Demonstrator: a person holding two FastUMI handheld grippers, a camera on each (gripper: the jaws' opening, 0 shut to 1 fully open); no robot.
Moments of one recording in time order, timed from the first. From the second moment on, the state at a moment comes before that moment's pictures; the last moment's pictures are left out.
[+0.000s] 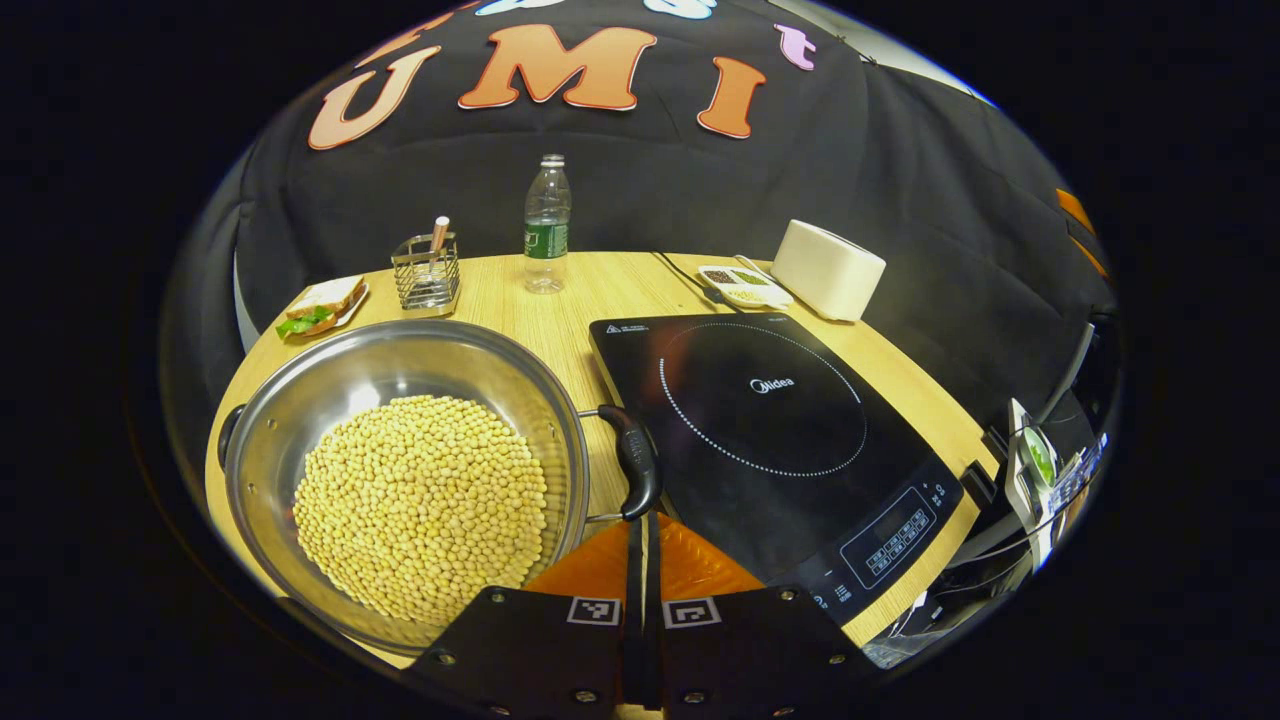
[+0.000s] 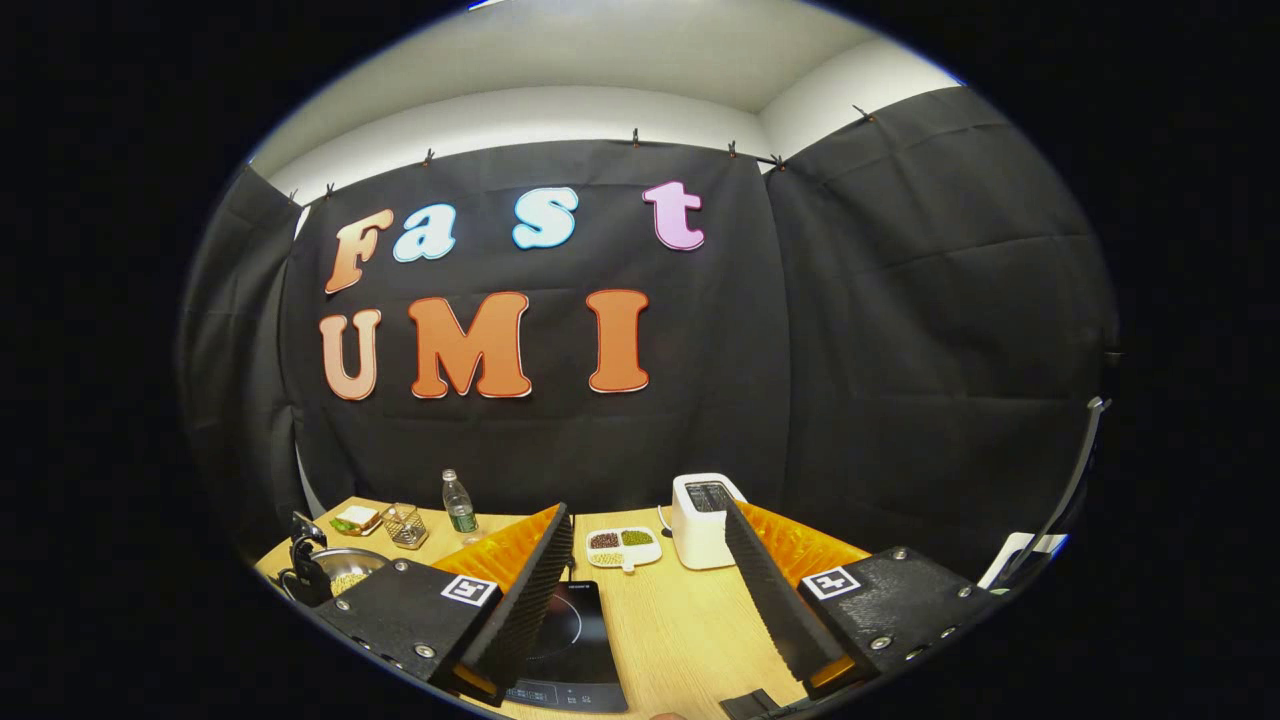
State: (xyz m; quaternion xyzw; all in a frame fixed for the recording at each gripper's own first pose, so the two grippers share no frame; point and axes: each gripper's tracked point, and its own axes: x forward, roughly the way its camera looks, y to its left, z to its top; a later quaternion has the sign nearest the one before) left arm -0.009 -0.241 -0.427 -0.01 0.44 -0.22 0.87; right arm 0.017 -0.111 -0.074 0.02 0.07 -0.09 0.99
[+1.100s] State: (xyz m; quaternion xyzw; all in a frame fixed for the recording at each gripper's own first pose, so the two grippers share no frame) left arm 0.011 -0.206 -0.378 -0.01 0.38 -0.21 0.90; right arm 0.031 -0.036 -0.086 0.03 0.08 -0.05 1.00
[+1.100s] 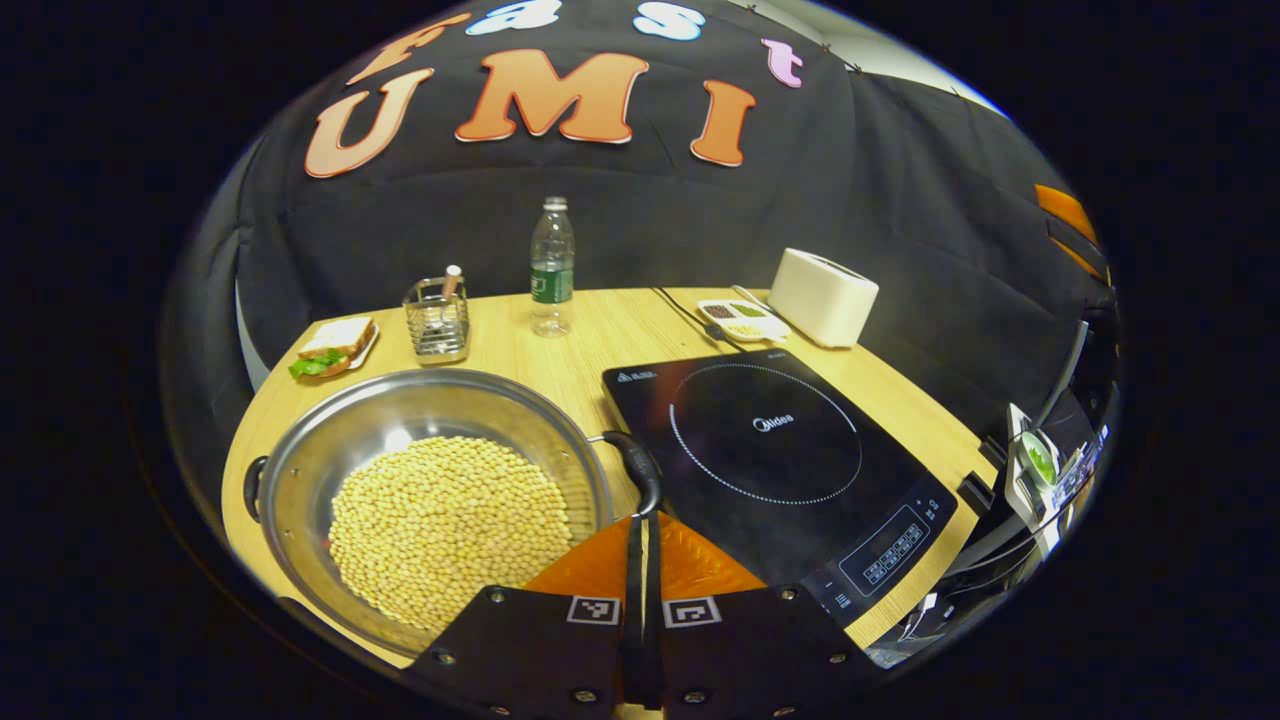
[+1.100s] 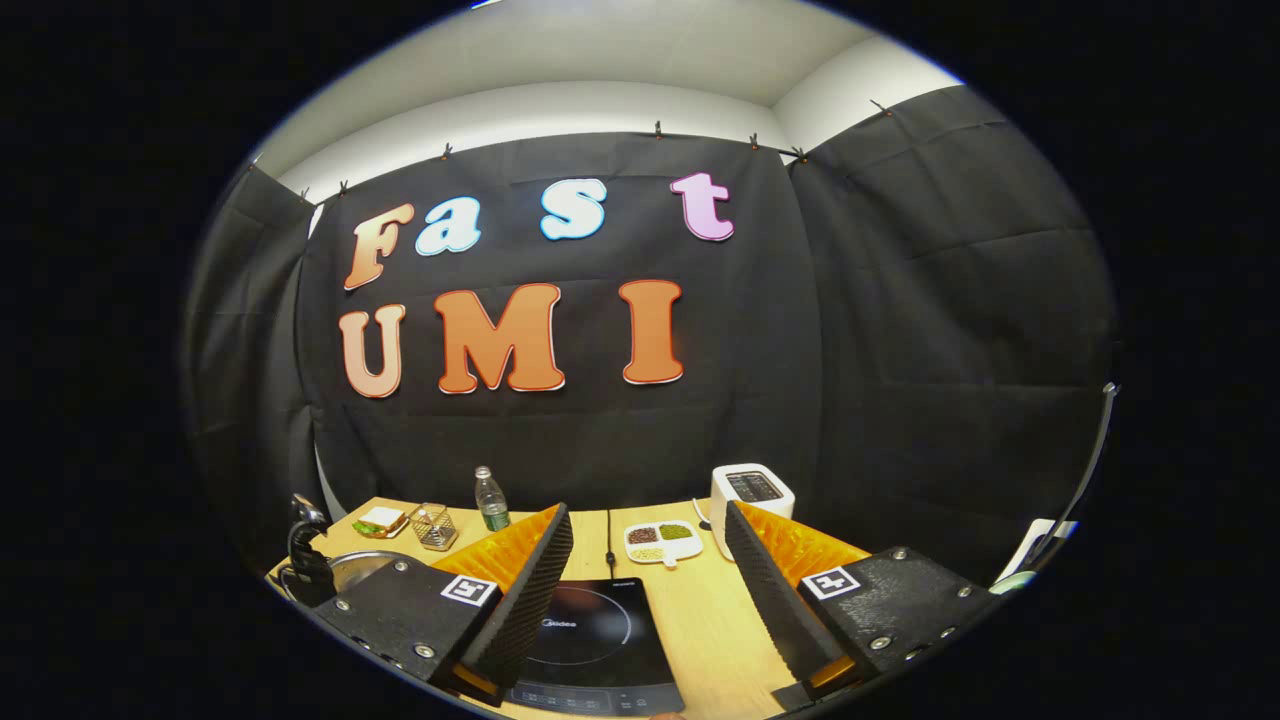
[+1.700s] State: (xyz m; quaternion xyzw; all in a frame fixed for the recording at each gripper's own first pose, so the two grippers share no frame) left arm 0.036 -0.005 -0.337 -0.03 0.31 -0.05 0.95; right arm 0.066 0.126 -0.179 0.06 0.16 0.05 0.98
